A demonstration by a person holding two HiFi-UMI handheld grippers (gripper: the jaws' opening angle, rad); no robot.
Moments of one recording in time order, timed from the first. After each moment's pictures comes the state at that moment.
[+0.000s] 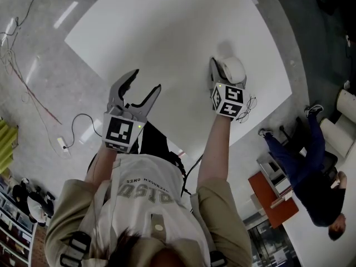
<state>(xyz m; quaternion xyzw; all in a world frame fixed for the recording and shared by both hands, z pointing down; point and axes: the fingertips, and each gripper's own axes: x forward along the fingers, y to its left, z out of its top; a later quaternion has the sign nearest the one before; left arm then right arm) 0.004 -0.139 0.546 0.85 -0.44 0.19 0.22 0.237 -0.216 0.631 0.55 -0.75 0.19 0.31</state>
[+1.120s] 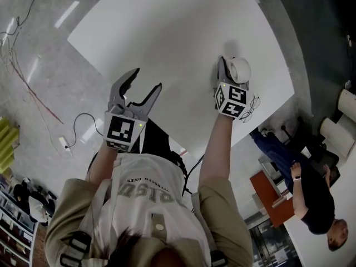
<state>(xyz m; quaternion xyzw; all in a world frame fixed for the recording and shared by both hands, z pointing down) -0.003 -0.137 0.548 0.85 -0.44 0.19 0.22 0.247 -0.215 0.627 0.58 -0.74 0.19 0.30</state>
